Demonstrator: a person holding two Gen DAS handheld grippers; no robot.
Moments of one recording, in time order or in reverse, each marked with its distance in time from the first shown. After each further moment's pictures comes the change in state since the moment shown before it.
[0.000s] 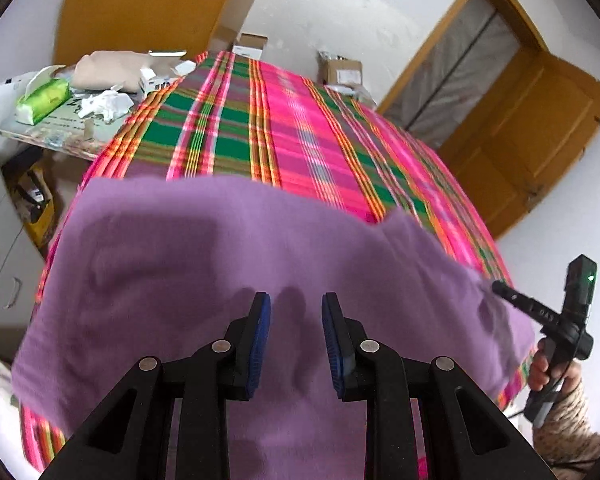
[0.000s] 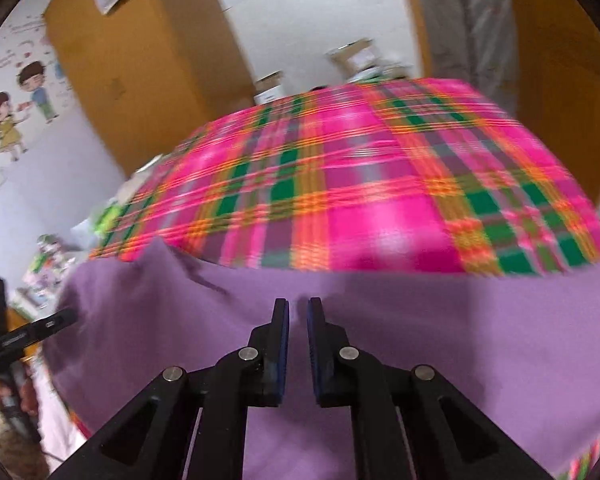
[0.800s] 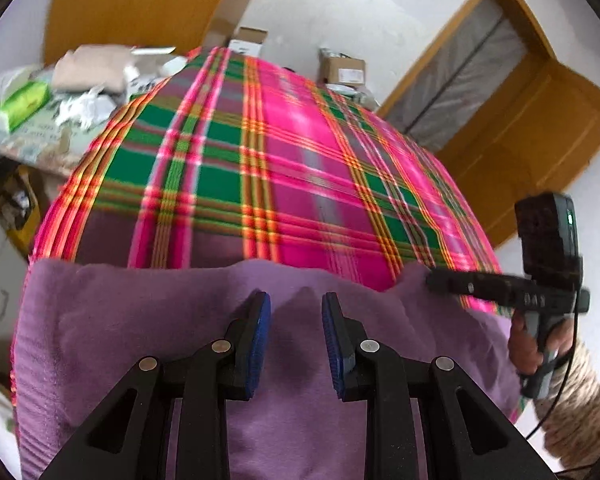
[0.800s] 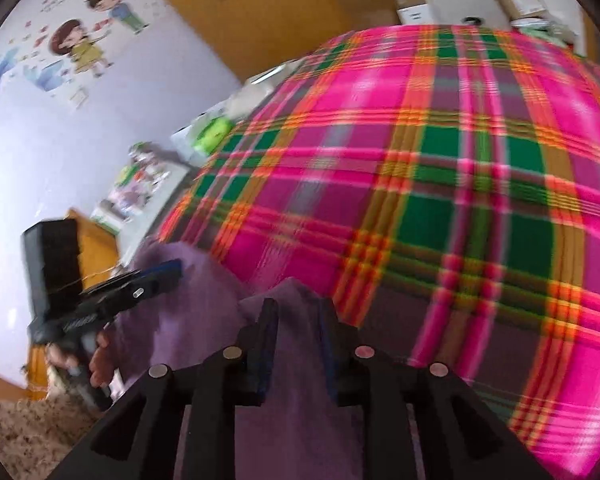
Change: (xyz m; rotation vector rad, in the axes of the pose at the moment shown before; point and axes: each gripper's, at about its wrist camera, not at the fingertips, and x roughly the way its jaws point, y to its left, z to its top) left arm 0.043 0.006 0.047 -0.029 0.034 -0.019; right arm 0.131 0.086 0.074 -0.217 0.364 0.423
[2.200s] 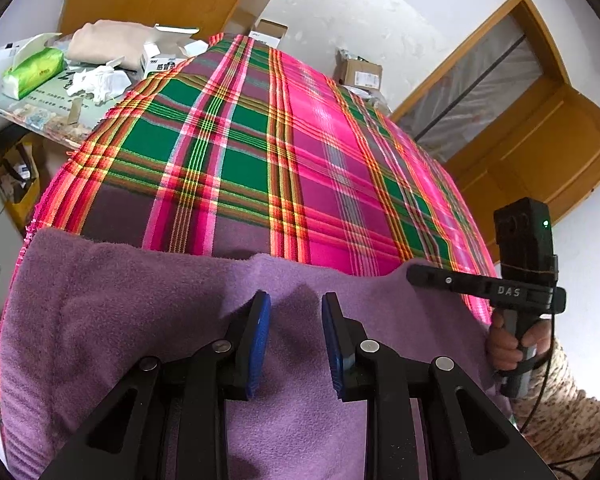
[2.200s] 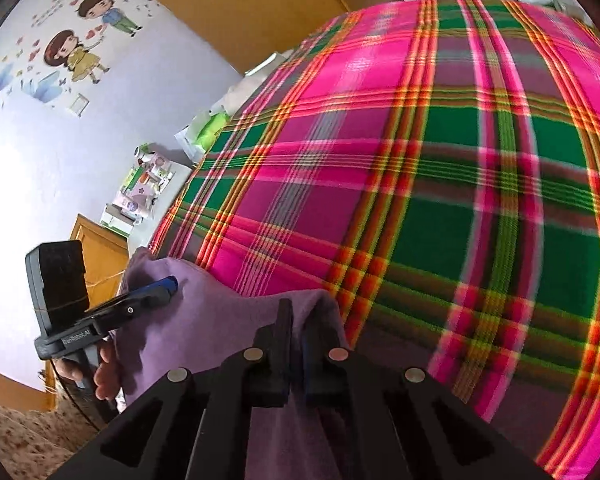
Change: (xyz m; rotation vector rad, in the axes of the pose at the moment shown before) left arm 0.011 0.019 -0.002 -0.071 0.003 -0.012; right arm 0.026 -0.028 0.017 0.066 0.024 0.038
